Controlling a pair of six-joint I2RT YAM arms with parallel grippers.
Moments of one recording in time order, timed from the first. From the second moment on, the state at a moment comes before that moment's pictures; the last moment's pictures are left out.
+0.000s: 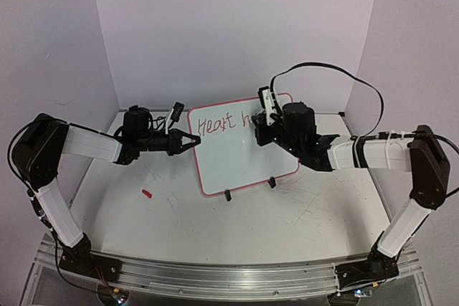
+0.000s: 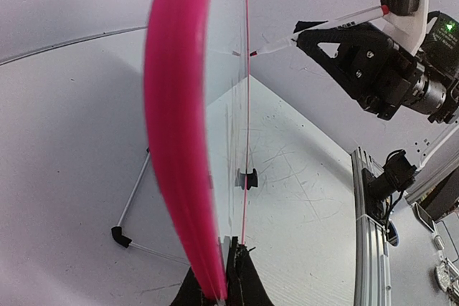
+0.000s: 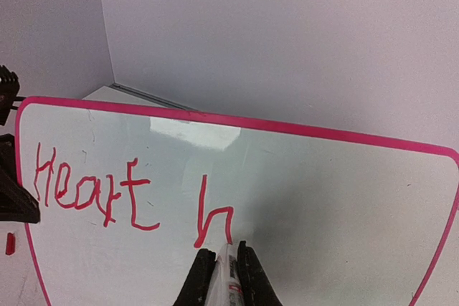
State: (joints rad) left arm -0.45 1.73 0.90 0.54 0.80 -0.27; right arm 0.77 1.67 1.08 0.39 0.26 0.02
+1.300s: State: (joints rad) left arm -0.45 1.73 0.91 0.52 0.81 -0.26; right arm 0.75 1.69 1.12 0.40 0.24 0.02
